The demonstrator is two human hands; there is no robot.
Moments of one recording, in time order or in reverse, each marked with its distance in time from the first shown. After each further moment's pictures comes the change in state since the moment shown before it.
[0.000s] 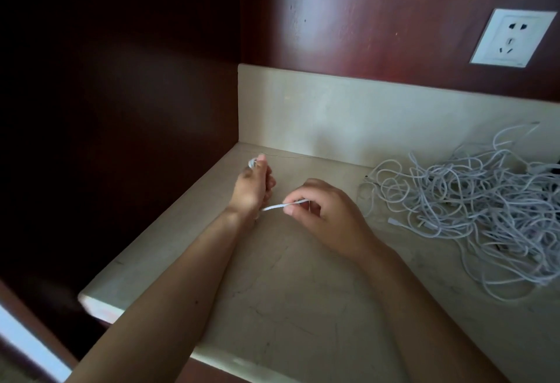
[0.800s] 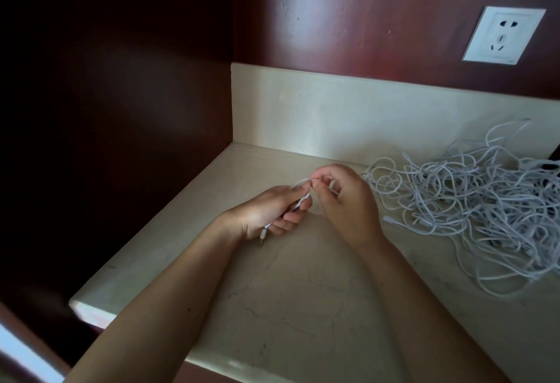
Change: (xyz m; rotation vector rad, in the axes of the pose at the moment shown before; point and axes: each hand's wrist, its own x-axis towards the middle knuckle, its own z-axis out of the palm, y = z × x) left_hand -0.022 0.008 0.008 0.200 -0.776 -0.148; right_hand 0.001 0.020 -0.006 0.002 0.369 0.151
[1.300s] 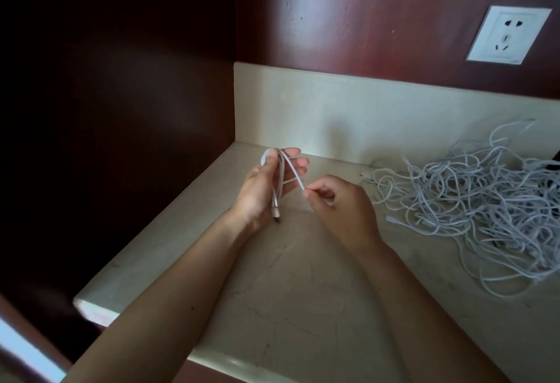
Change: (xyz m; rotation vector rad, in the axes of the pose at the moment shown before) left_hand 0.011 0.004 -0.001 -0.510 0.467 0.330; right_hand -0.006 0.002 0.008 -0.067 -0.075 0.092
